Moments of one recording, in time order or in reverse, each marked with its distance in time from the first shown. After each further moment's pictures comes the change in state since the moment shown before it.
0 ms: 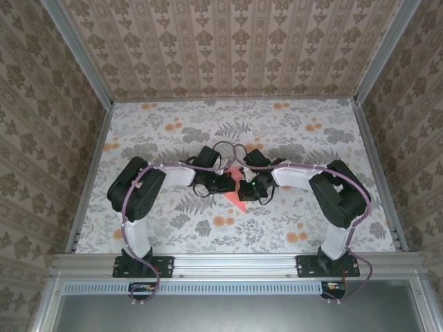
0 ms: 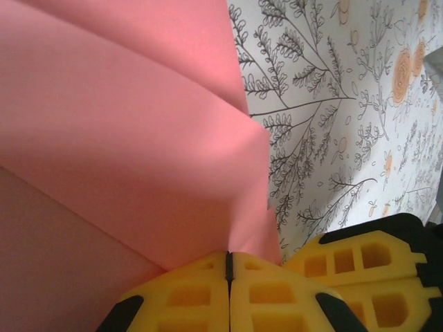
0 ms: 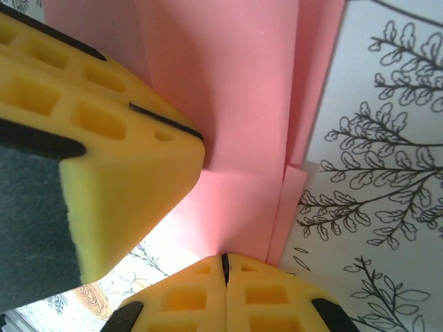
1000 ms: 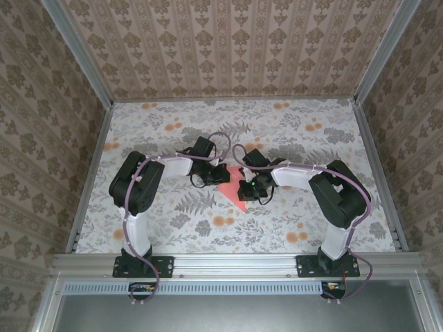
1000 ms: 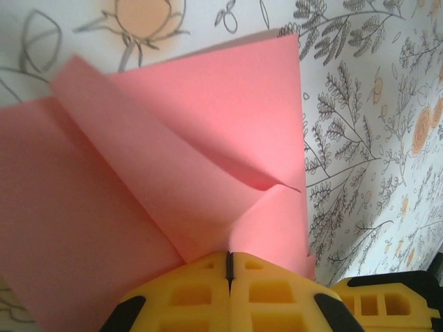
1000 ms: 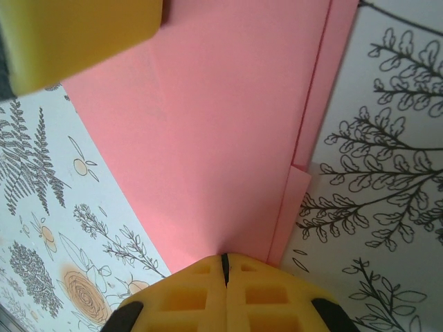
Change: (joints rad) left arm 0.093 0.058 0.123 -0.127 -0.021 0.060; right arm 0.005 0.000 0.004 -0.005 0.018 -0.007
